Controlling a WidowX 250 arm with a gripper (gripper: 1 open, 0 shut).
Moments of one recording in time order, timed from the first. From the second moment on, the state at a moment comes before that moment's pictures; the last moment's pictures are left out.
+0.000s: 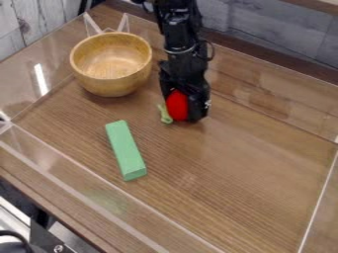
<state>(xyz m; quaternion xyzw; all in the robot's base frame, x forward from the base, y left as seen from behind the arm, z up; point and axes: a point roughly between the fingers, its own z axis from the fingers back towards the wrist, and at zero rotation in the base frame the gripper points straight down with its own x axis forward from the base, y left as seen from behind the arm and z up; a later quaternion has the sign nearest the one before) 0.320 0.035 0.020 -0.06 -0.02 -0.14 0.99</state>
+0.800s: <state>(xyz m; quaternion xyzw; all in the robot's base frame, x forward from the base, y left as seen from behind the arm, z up) 0.302 0.058 0.040 -0.07 -0.01 -0.11 0.99</state>
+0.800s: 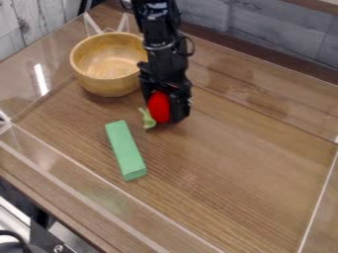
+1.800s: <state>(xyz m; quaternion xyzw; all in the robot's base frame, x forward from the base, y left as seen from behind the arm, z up) 0.281 0.127 0.123 -0.06 -0.07 0.04 1.00</state>
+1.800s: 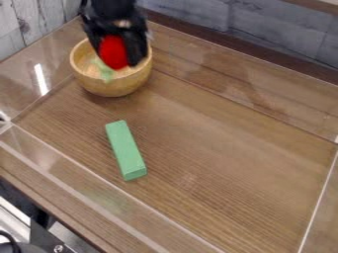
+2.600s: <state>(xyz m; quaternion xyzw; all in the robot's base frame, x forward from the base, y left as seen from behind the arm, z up) 0.262 0.200 0.106 -0.03 -0.05 0.10 0.99</state>
